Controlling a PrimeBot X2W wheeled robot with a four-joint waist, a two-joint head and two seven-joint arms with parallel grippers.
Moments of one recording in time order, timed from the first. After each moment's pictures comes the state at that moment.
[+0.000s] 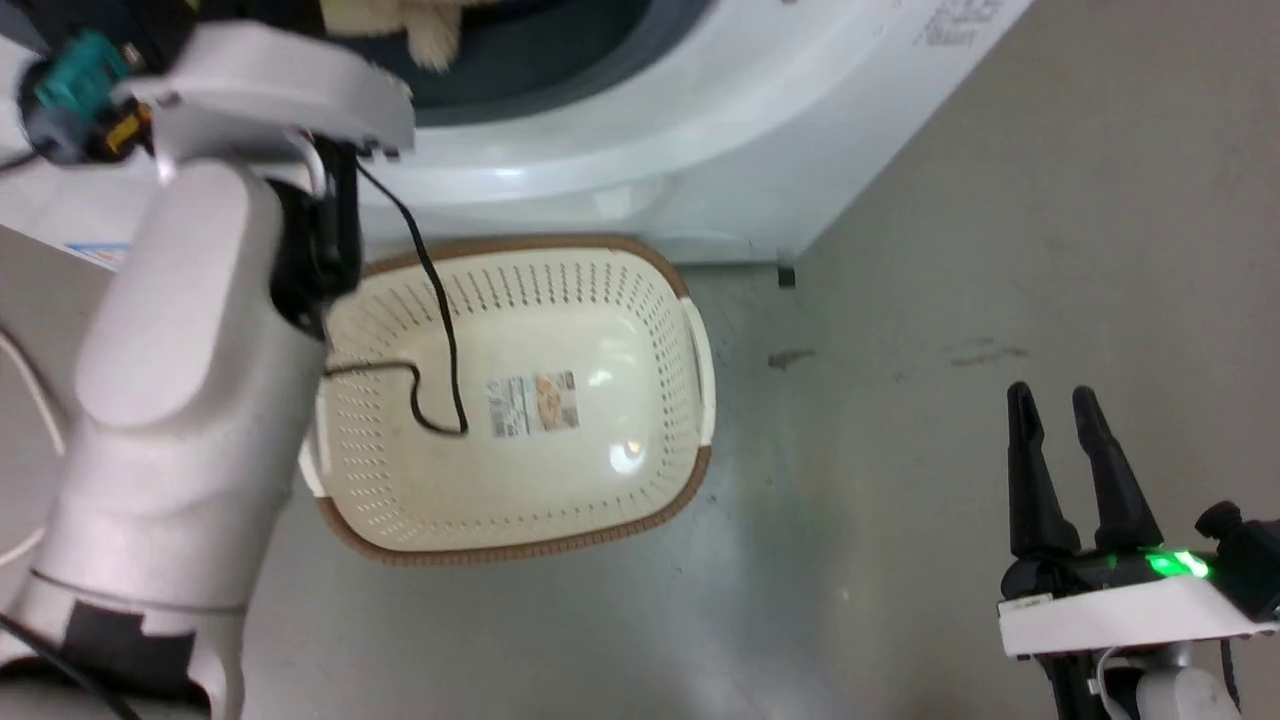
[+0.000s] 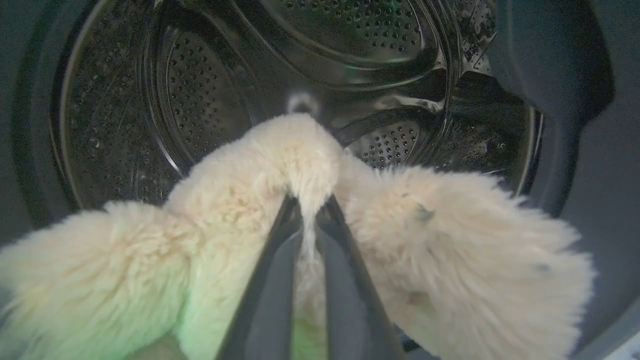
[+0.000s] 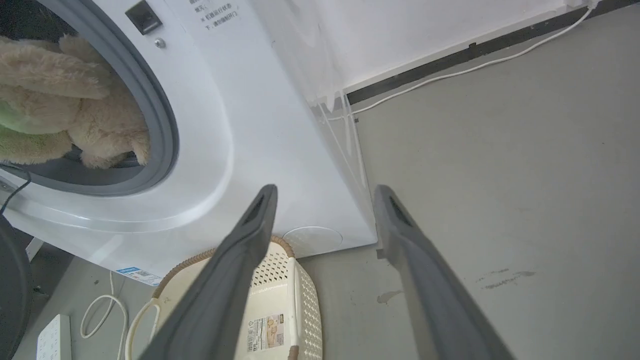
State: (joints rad) left arm -0.98 0.28 -0.33 0.42 -0.52 0.20 -0.25; right arm -0.09 -0.05 0.03 0.02 0.48 0.13 -0.26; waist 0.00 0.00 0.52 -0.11
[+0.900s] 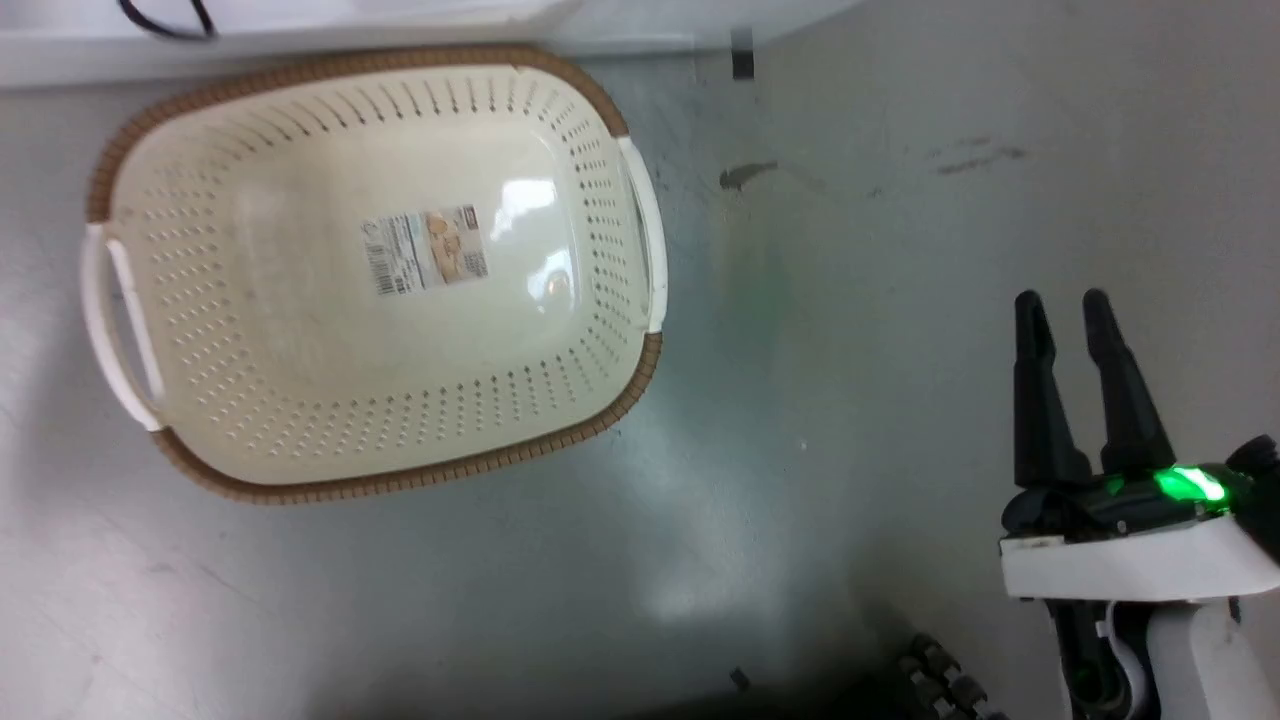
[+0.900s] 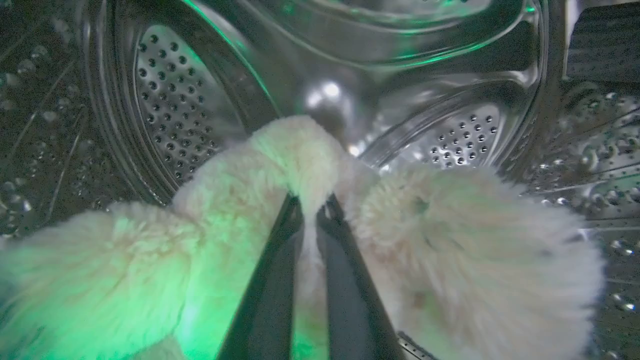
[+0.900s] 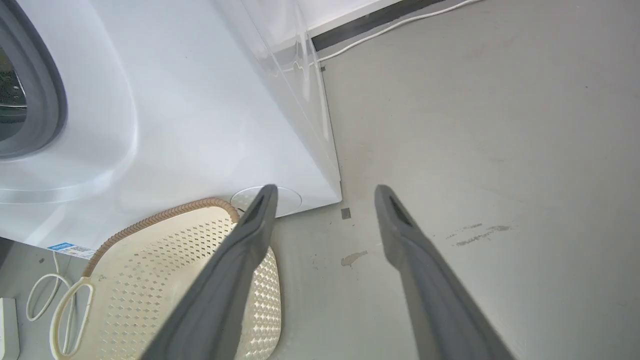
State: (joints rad) left arm -1.55 0.42 -0.35 0.56 -0.38 0.17 -0.17; right arm -0.18 -0.05 0.06 -0.08 0.50 0.13 -0.26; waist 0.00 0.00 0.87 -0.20
